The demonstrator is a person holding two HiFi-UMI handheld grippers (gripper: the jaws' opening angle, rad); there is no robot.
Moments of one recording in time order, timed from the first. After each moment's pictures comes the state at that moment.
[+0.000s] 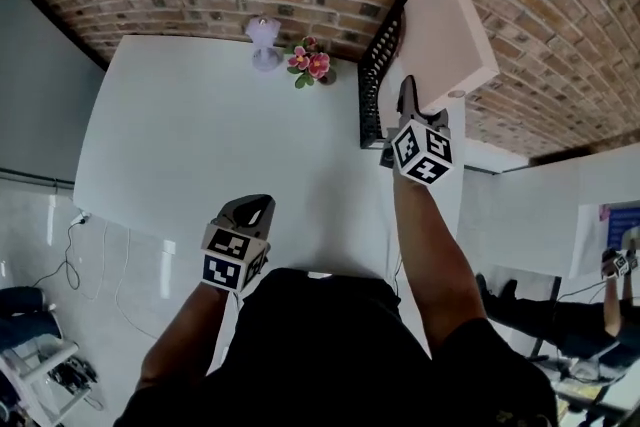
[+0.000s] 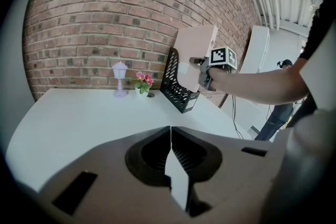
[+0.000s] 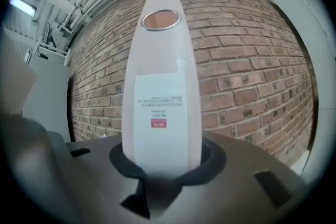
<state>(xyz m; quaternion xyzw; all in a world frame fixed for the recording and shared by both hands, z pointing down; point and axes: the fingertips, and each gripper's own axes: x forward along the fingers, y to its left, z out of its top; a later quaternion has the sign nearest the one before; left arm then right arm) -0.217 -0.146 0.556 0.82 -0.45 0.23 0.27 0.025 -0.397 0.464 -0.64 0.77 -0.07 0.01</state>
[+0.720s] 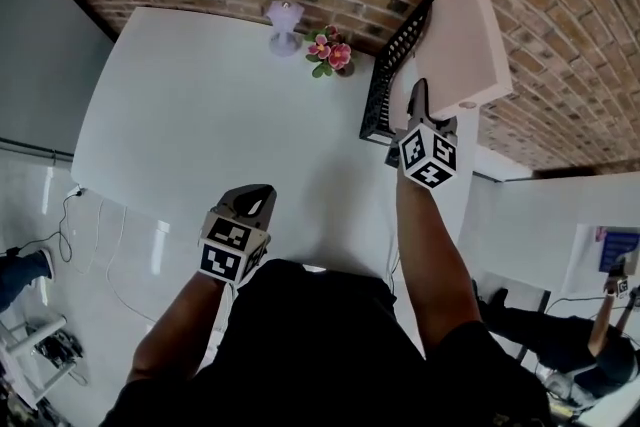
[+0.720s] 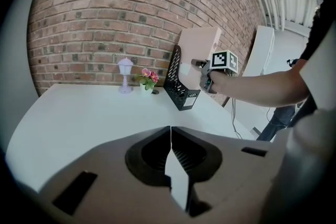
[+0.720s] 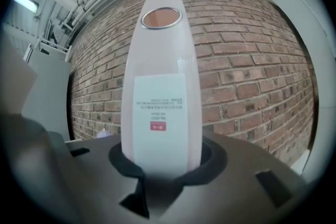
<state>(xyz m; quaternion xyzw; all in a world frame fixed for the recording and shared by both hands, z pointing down) -0.228 -0.148 0.566 0.81 -0.46 0.23 0.28 0.016 -0.403 0.486 -0.64 0.76 -0.06 0.00</state>
